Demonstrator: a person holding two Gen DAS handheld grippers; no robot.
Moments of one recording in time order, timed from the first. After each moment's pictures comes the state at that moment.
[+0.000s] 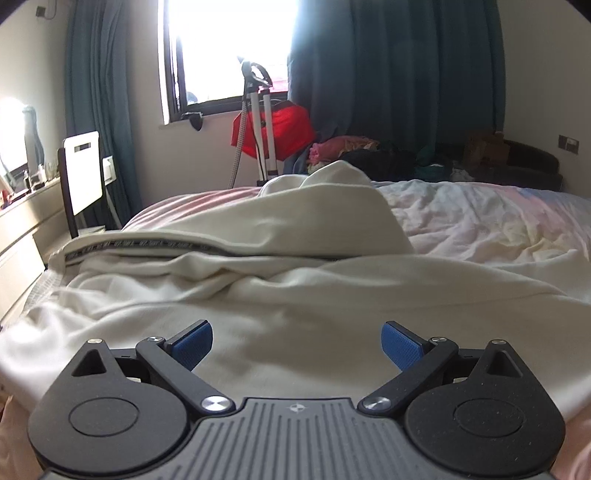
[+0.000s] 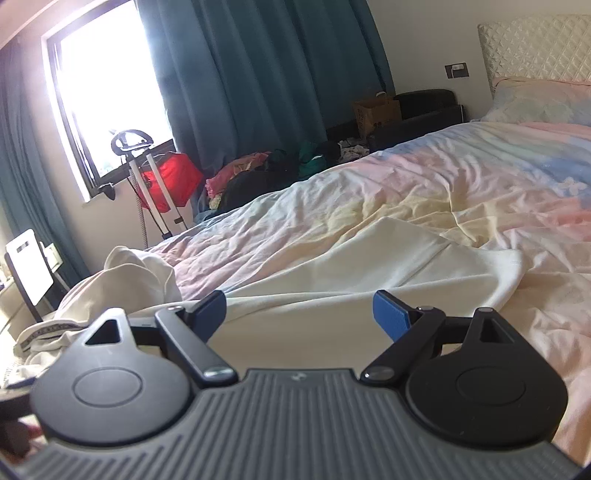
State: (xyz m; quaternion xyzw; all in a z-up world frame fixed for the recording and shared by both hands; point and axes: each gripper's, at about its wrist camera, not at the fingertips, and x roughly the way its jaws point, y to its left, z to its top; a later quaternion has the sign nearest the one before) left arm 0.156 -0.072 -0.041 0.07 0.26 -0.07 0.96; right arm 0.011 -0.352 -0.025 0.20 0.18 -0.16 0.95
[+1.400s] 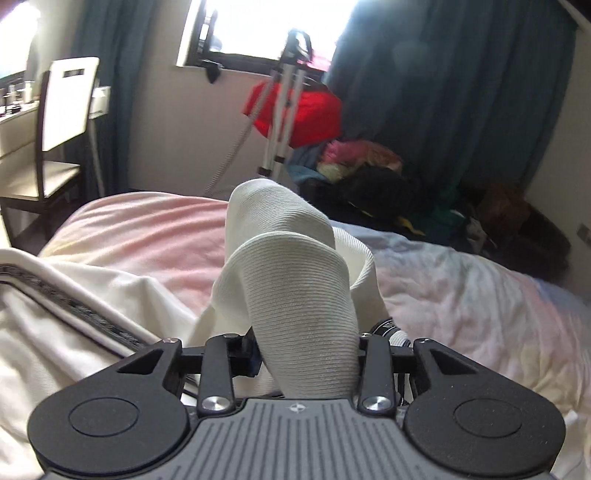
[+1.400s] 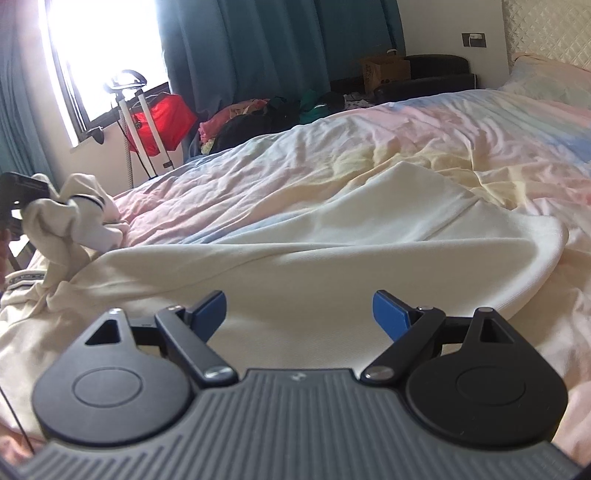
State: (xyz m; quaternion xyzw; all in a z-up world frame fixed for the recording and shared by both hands) left arm 0.370 -0.004 0.004 -0.09 0.32 -0.05 0.94; right arm 0.072 -0.344 -0.071 0.17 0.27 -0.15 0.94
